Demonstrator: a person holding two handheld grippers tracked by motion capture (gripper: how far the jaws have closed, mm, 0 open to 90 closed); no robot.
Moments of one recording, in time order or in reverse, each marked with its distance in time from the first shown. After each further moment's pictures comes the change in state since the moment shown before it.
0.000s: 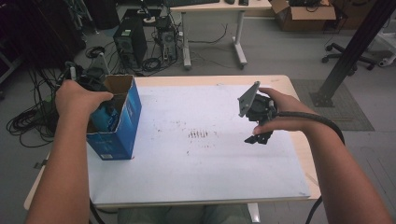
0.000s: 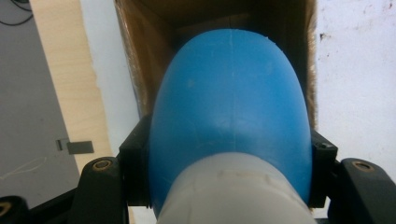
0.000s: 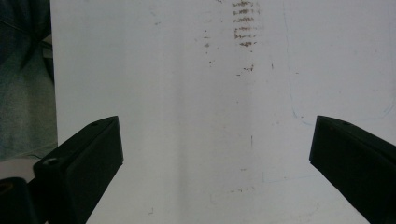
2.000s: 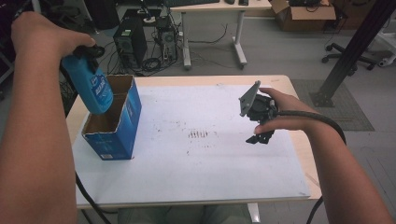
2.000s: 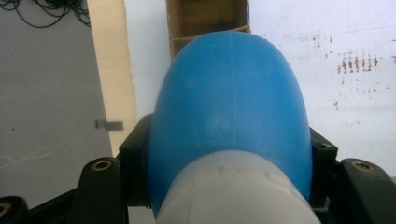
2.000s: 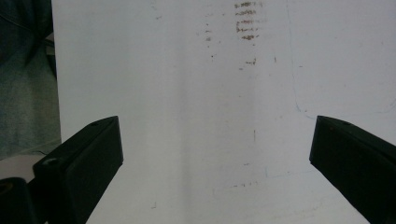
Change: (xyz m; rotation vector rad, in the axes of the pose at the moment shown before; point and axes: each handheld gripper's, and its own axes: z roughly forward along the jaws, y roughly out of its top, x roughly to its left) left arm 0.001 0.017 -0.148 -0.029 0.005 -0.054; right arm -0.002 -0.004 -0.001 0.014 0.013 0.015
